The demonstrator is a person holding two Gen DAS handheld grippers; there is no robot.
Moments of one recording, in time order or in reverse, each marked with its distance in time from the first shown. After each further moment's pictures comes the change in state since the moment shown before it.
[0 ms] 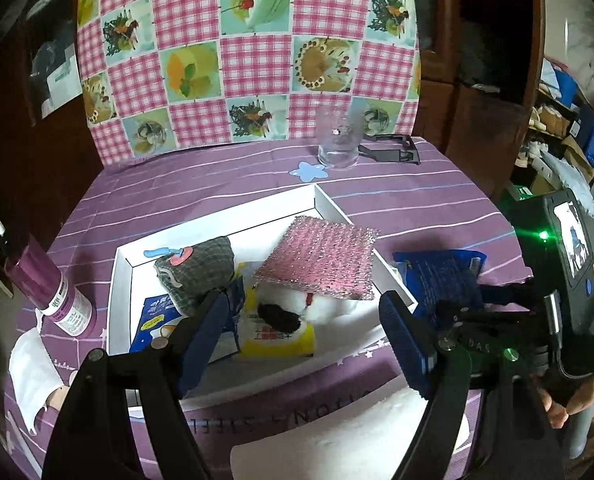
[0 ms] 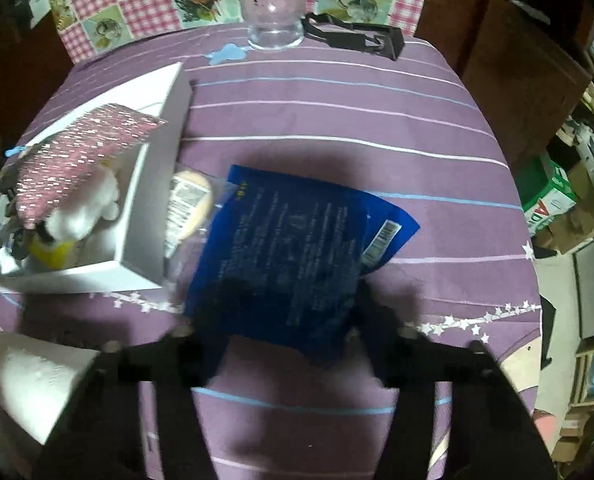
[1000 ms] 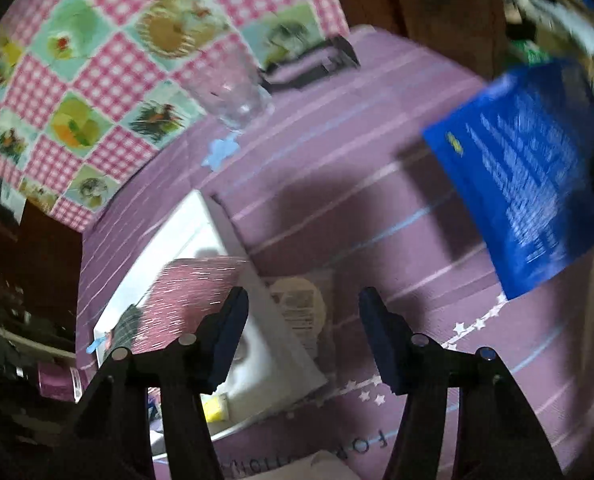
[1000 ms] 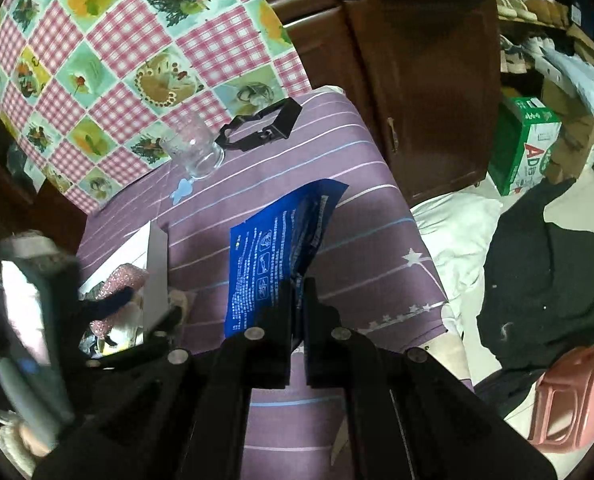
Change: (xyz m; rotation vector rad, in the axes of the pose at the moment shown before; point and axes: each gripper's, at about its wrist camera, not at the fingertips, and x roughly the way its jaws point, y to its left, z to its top) left arm 0.117 -0.158 0.026 0.423 0.315 0.202; right arm -0.075 -0.132 -0.001 0.383 -0.208 0.193
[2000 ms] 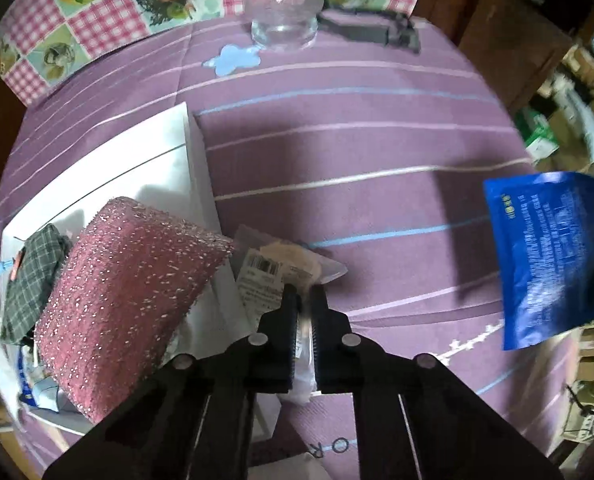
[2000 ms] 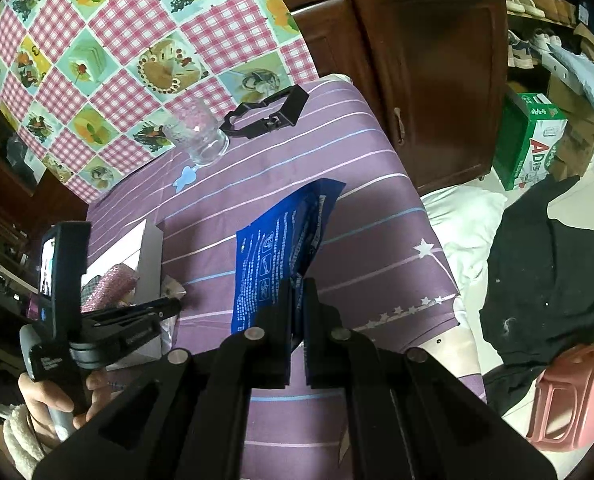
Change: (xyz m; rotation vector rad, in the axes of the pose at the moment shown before) left arm 0.034 0.078 -0.014 -0.372 0.153 -0.363; right arm 0.005 0.008 -0.004 -0.025 0.025 0.002
